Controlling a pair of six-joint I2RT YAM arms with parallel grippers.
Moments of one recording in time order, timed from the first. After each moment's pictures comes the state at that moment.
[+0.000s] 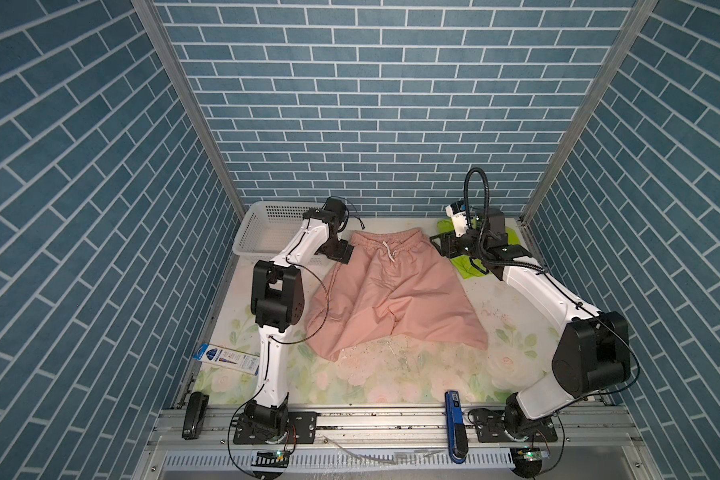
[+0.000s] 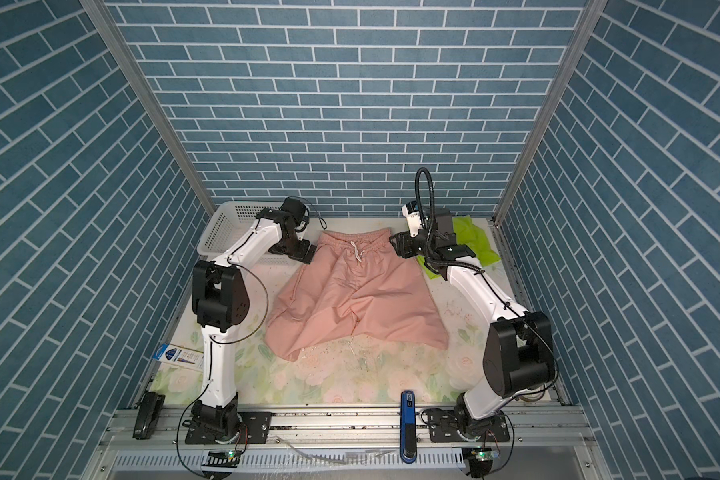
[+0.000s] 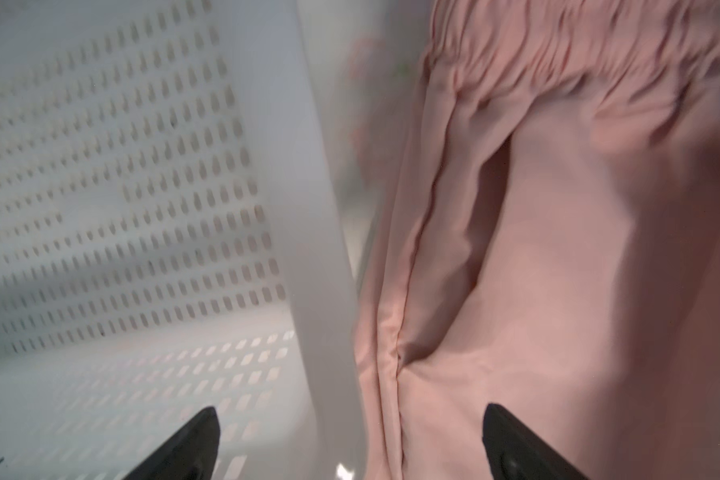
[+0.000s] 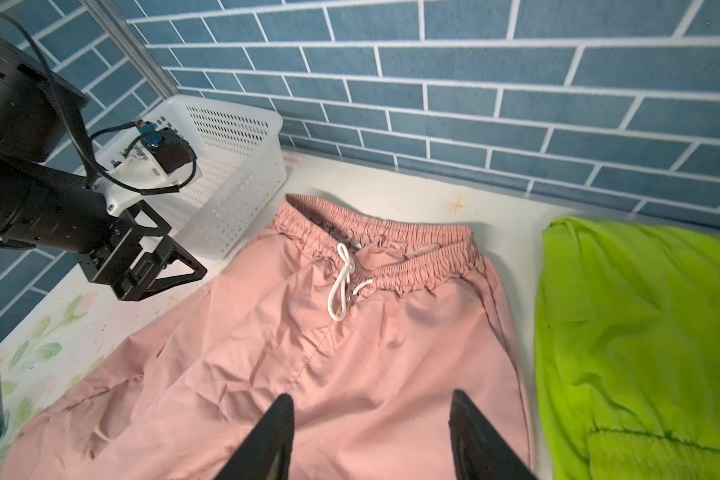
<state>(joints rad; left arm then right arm) -0.27 2.19 1.97 -1.07 -0.12 0.01 0.31 1.58 1.27 -0.25 -0.35 0.05</state>
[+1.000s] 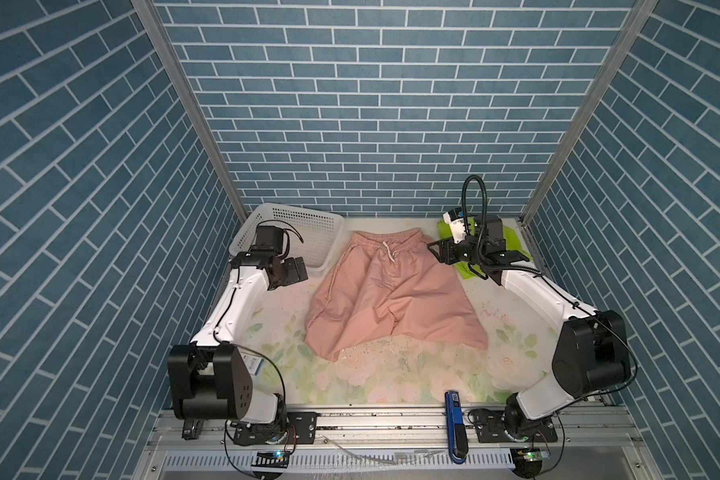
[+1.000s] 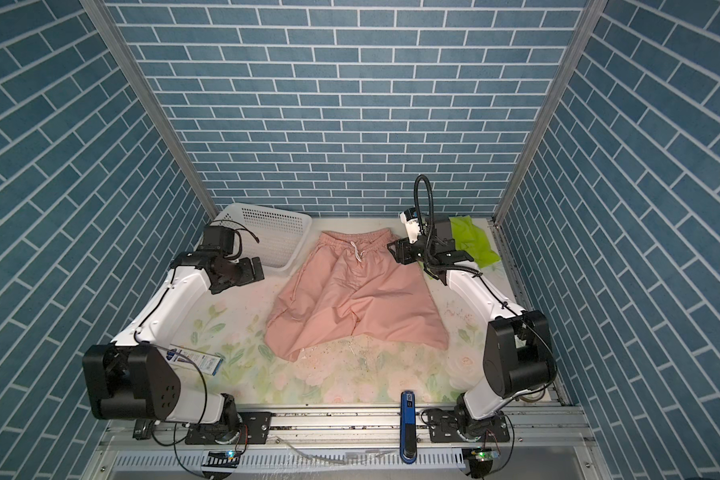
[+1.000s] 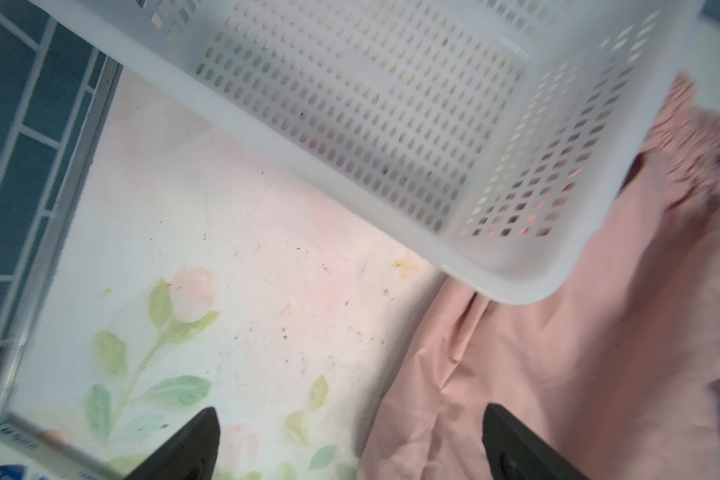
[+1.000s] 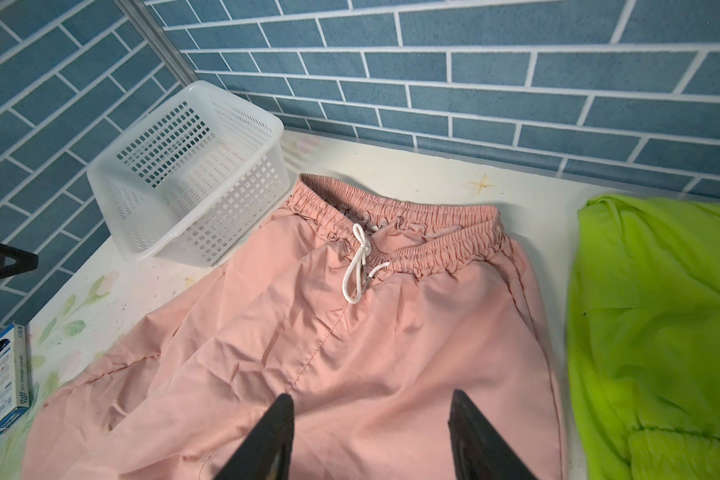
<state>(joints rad) -0.01 1.41 1.18 -0.78 -0.03 -0.39 0.31 1.58 1.21 -0.19 -0.41 0.06</state>
